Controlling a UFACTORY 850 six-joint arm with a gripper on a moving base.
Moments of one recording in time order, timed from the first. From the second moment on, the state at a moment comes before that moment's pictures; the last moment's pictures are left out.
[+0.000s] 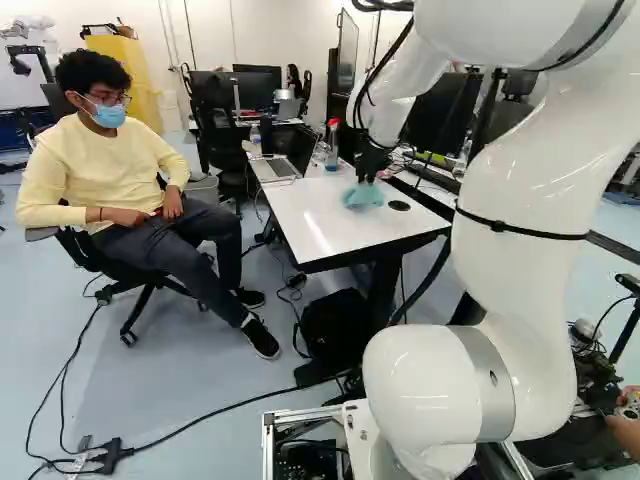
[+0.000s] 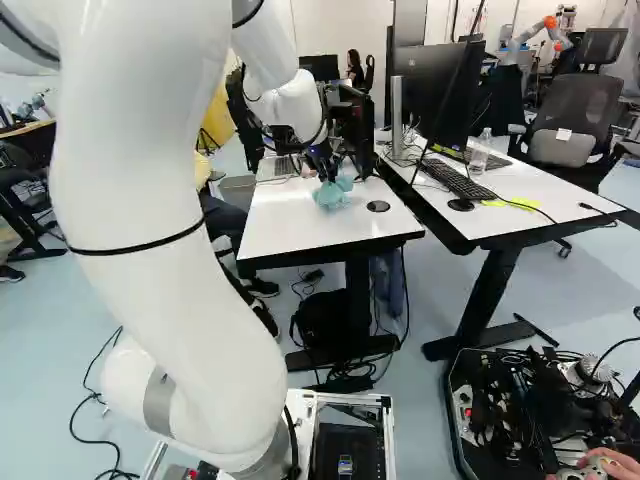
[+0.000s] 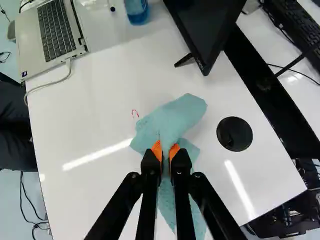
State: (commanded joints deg) arm -7.9 -13.5 -64.4 1.9 -17.1 0.0
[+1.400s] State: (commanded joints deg) arm -8.2 -29.4 -77.0 1.9 -12.3 0.0
